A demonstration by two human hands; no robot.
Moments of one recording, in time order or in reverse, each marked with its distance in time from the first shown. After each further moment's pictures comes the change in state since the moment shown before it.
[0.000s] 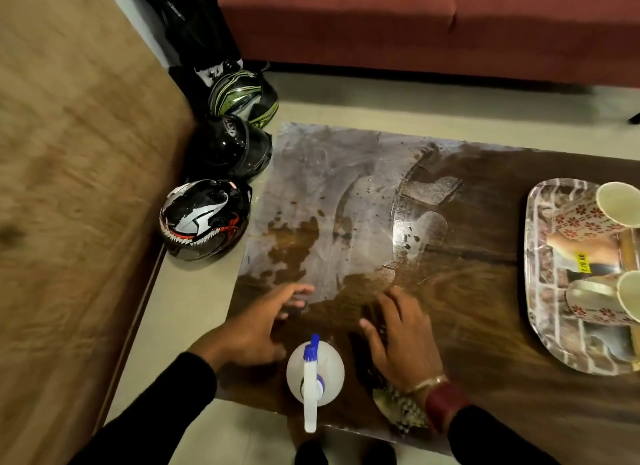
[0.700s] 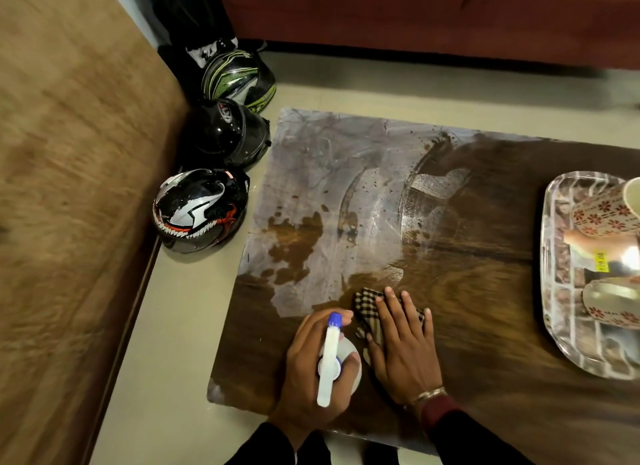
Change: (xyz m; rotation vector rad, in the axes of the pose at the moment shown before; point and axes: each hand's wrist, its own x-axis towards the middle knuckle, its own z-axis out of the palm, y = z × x) left_hand 0.009 0.023 0.111 -0.058 0.856 0.355; right_hand -0.015 0.016 0.049 -0.167 -0.108 -0.005
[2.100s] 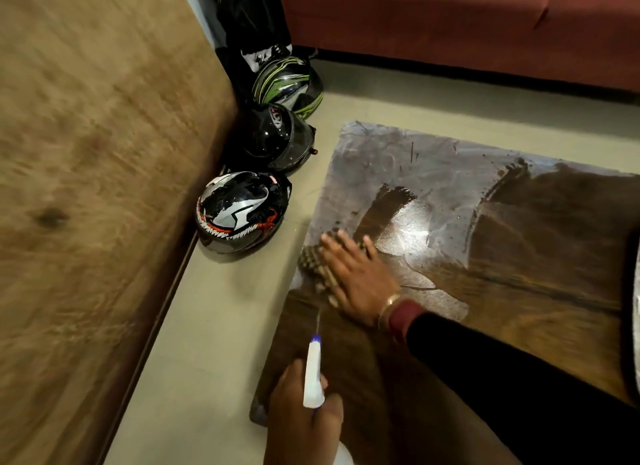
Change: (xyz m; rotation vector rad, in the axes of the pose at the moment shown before) left_hand -0.020 -0.060 -0.069 0.112 -0.121 -0.557; right_hand 0.188 -0.114 0.003 -0.087 -0.163 -0.584
